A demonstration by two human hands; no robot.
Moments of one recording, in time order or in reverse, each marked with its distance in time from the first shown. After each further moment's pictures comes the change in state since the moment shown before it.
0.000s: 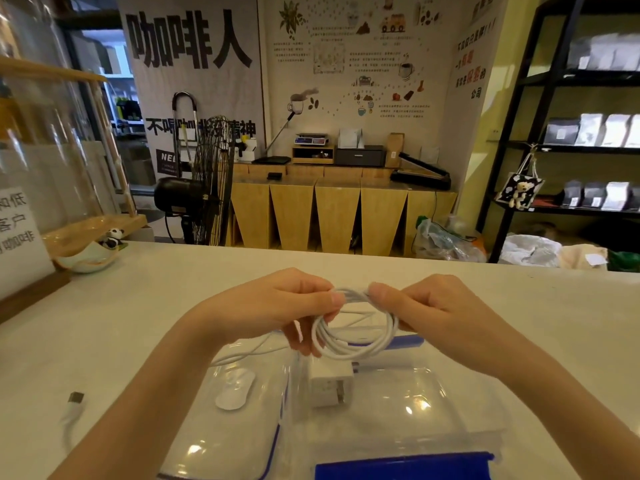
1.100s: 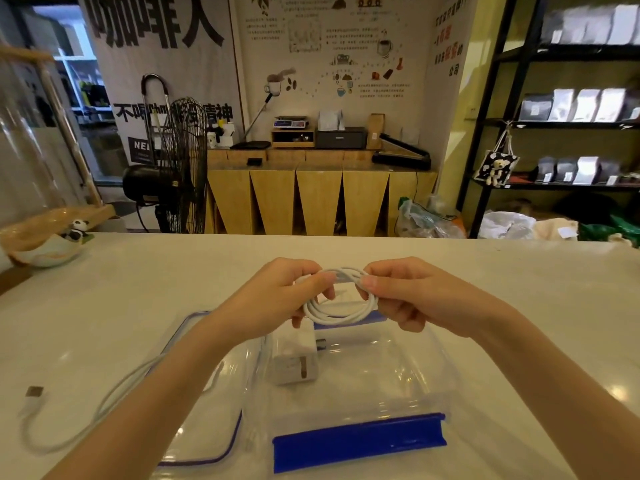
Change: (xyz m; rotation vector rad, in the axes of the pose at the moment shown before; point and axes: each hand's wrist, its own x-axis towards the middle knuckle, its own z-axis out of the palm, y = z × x) left_hand 0.030 -0.004 0.045 0.130 0.335 0.025; right_hand 0.001 0.038 -0.020 0.440 -0.328 0.164
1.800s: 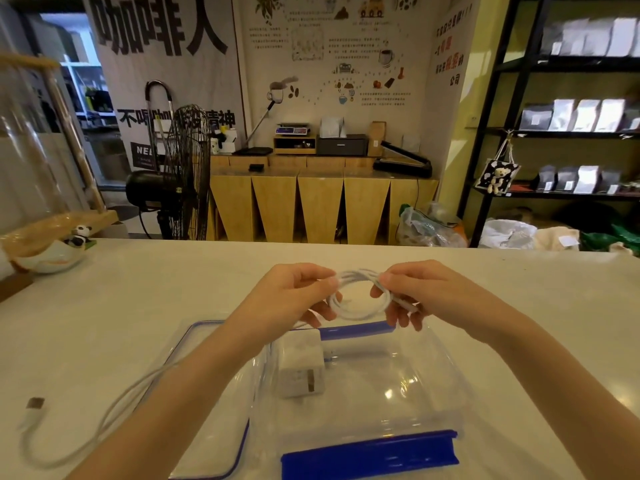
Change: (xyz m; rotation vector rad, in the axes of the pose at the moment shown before) left_hand 0.007 0.000 0.005 -0.239 0.093 -0.155; right_hand 0.005 0.000 -0.006 -0.188 0.226 0.094
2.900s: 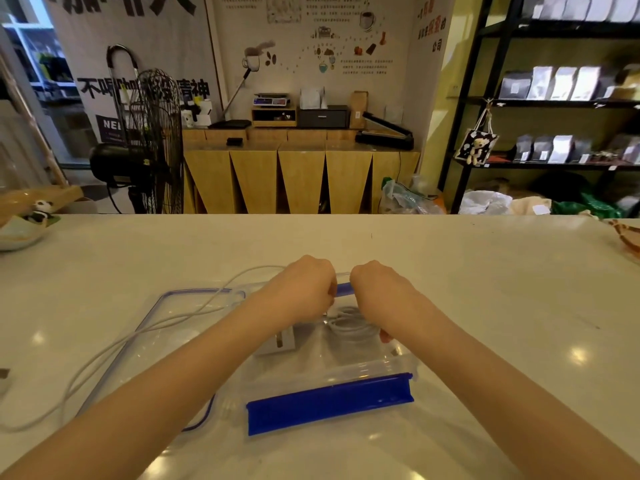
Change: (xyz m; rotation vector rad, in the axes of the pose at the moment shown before) left_hand 0.028 -0.017 0.057 0.943 -0.214 0.076; right_hand 0.012 0.012 0.045 -0.871 -0.035 0.323
